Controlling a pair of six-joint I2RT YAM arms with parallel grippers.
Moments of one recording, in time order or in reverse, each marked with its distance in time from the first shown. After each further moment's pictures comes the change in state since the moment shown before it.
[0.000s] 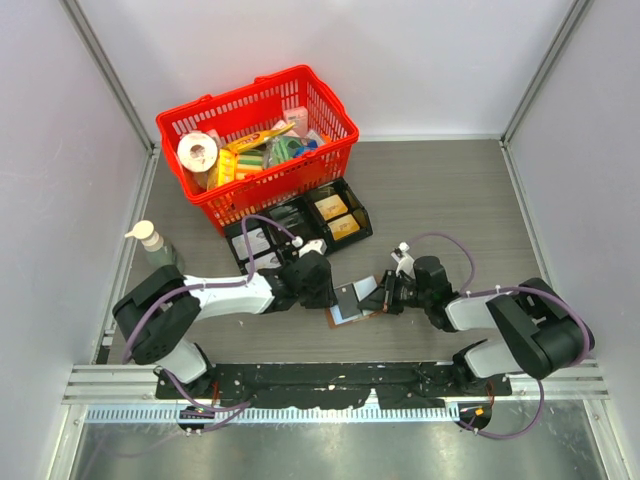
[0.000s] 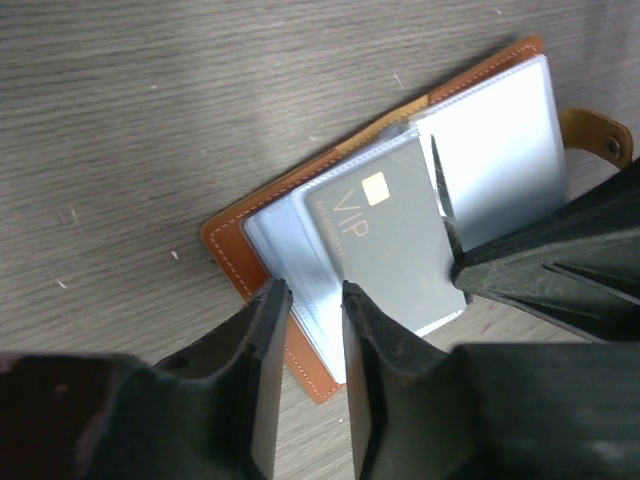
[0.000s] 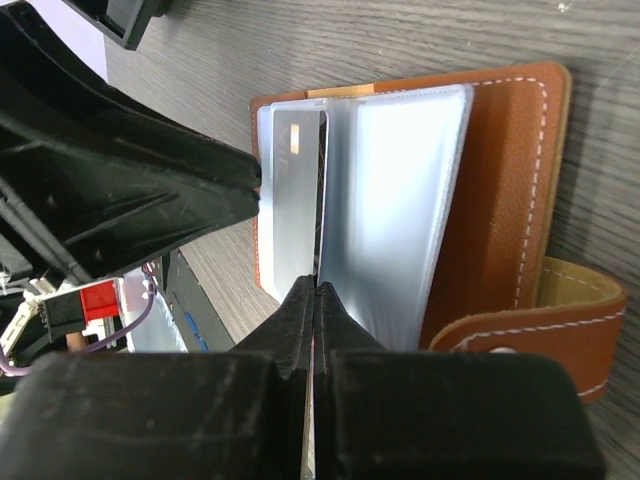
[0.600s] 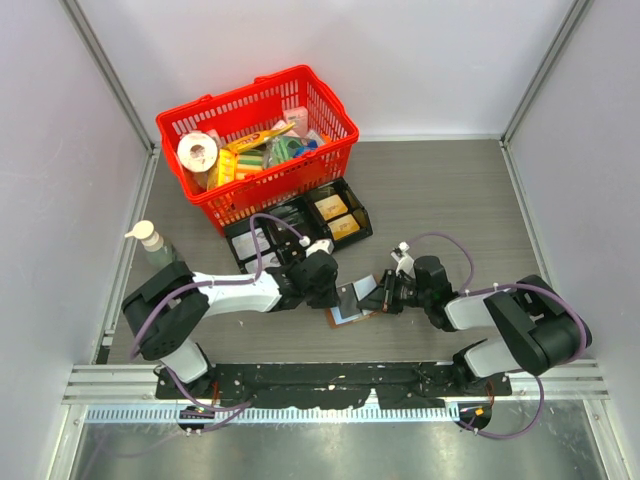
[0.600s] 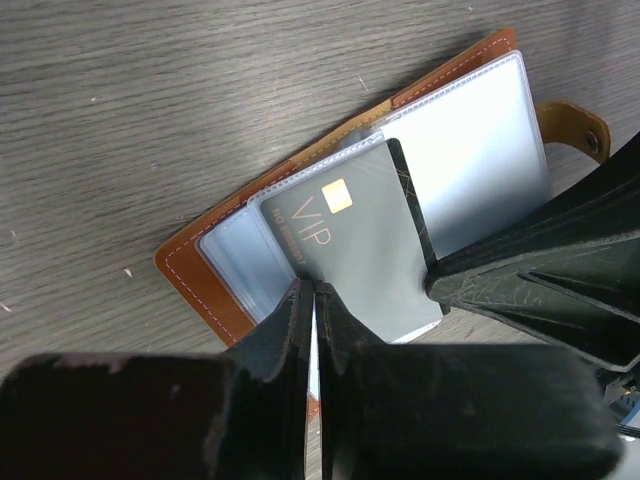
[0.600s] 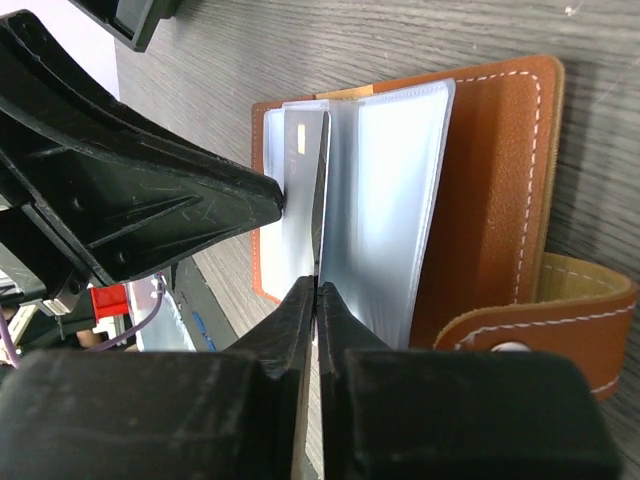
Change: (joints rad) left arm -0.030 0.043 0.050 -0.005 0.009 -0.001; right arm 0.000 0.031 0.000 0.037 -0.024 0.014
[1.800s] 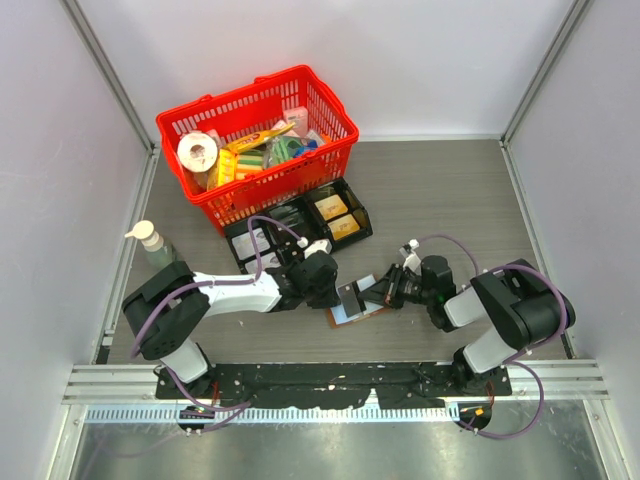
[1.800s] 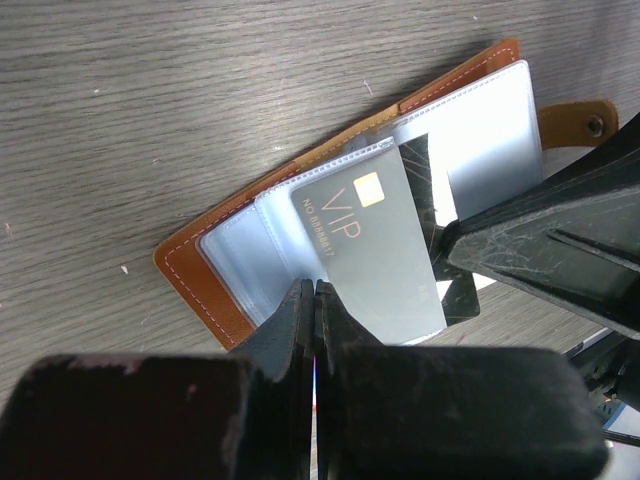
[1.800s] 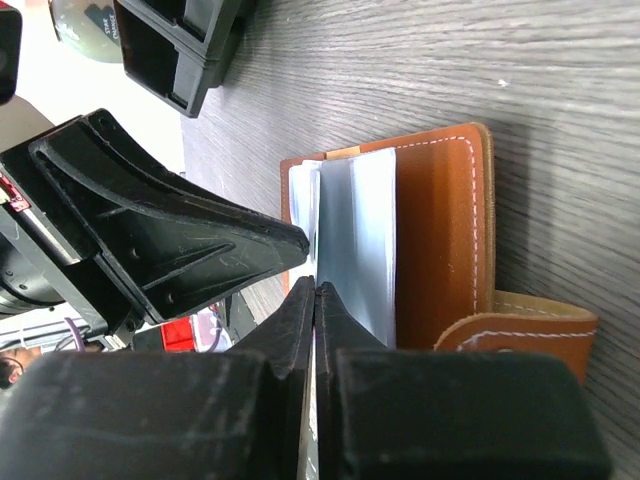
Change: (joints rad) left arm 0.001 0.004 -0.007 0.008 -0.009 -0.047; right arm -0.069 0.139 -0.026 0.274 -0.033 0.179
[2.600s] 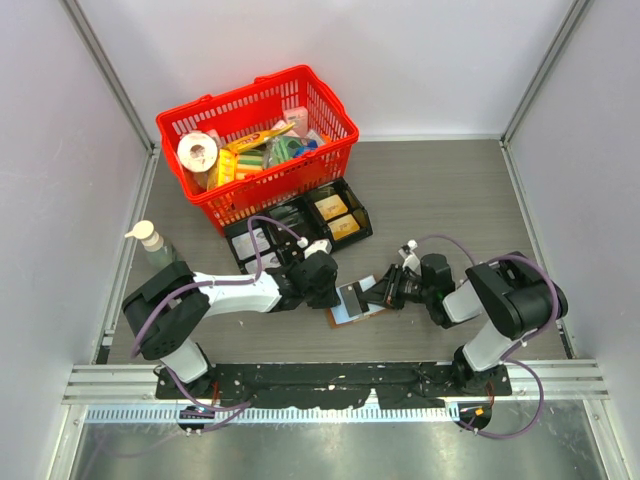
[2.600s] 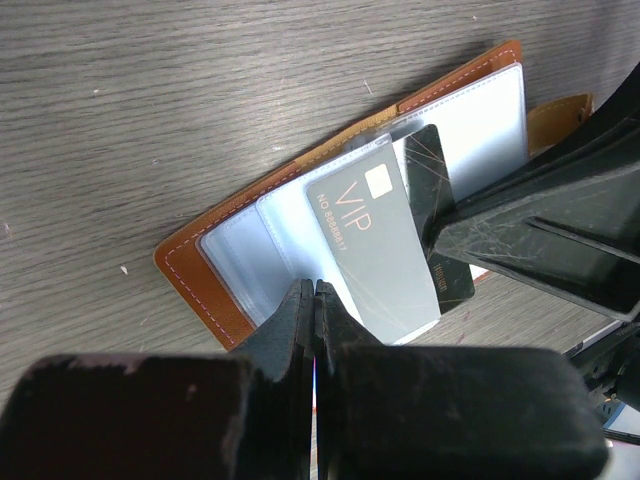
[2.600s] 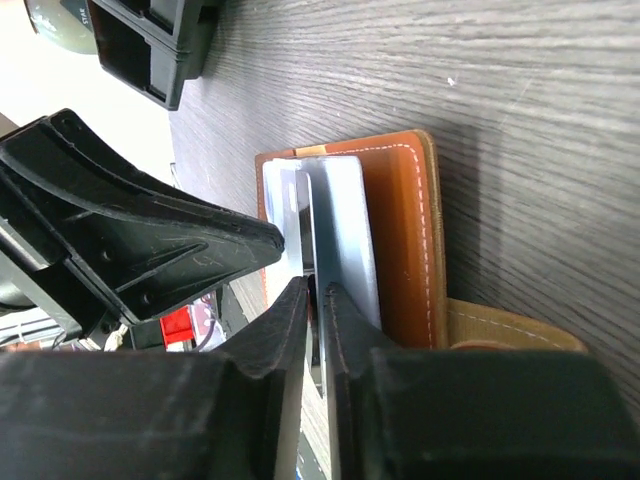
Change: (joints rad) left arm 0.000 0.000 -0.002 0.003 0.001 0.000; right arm -0.038 0.061 0.019 -0.020 -0.053 -0.039
